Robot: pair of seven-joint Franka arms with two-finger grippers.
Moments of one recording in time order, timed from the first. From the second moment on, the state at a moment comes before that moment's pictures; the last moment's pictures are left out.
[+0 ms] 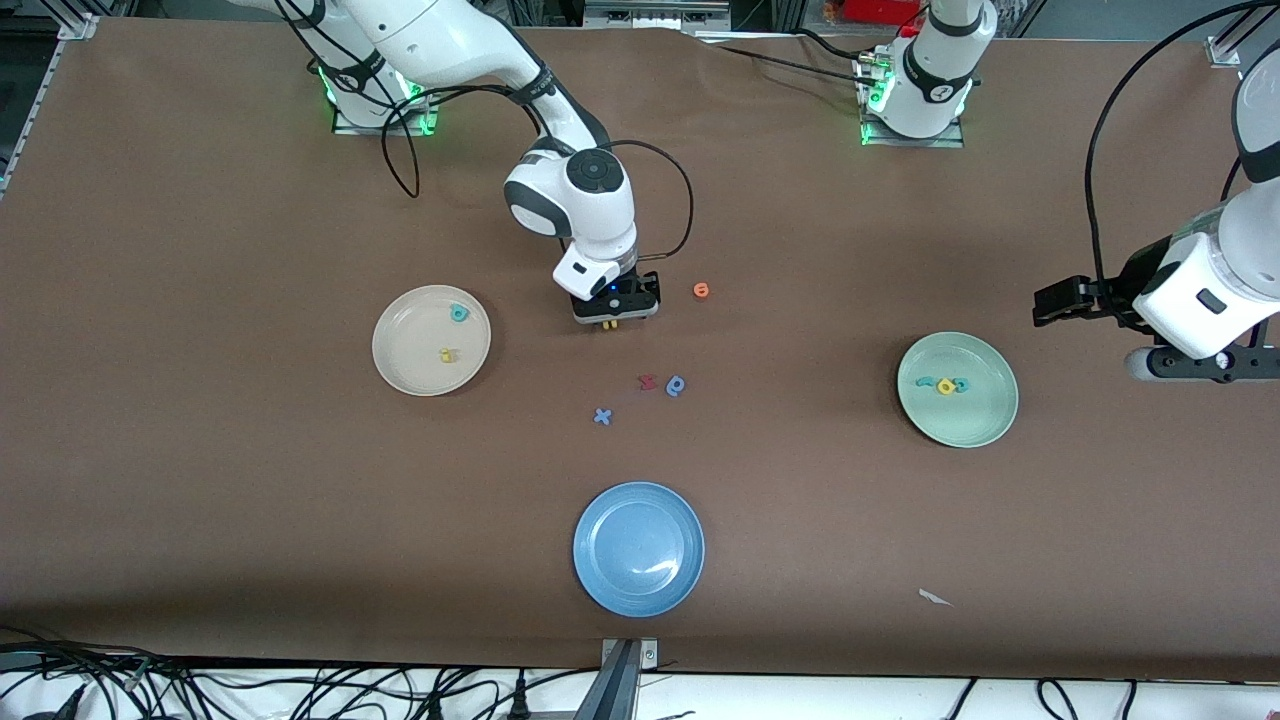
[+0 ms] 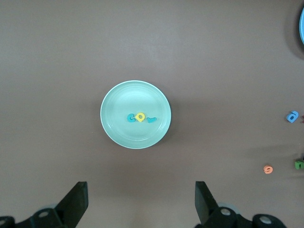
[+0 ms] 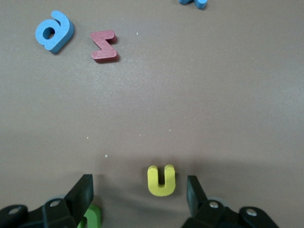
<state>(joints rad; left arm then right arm) 0.08 0.29 -0.17 -1.33 0.03 1.47 -0.11 0.68 0.65 0.15 -1.87 -0.40 2.64 0.98</state>
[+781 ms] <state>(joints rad) 0.00 0.29 -0.08 -1.38 0.01 1.57 -0.11 0.67 0.66 0.12 -1.87 -0.40 2.64 0.94</state>
